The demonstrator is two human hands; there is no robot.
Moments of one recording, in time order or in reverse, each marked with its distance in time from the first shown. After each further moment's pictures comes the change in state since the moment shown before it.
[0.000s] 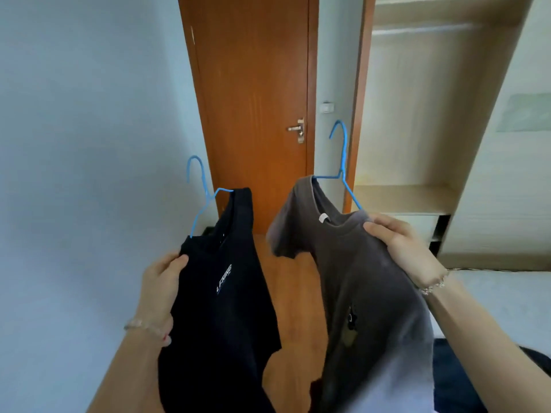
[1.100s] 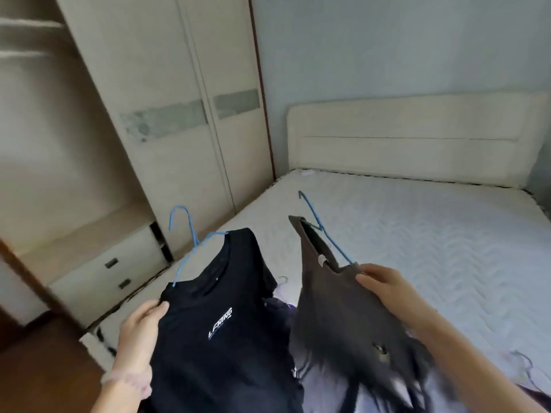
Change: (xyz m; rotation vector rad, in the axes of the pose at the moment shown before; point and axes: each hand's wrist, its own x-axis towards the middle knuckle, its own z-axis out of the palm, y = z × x) left_hand -0.330 -0.036 0.393 0.180 -0.995 -0.070; right_hand -0.458 0.024 -0.387 -0.257 1.035 0.556
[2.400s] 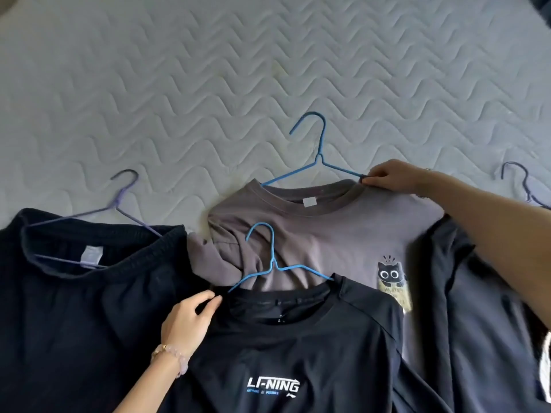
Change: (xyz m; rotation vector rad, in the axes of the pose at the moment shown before) left_hand 0.190 -0.436 0.346 0.975 -0.830 -0.067; right_hand 0.322 0.451 -0.054 -0.603 -0.050 0.548
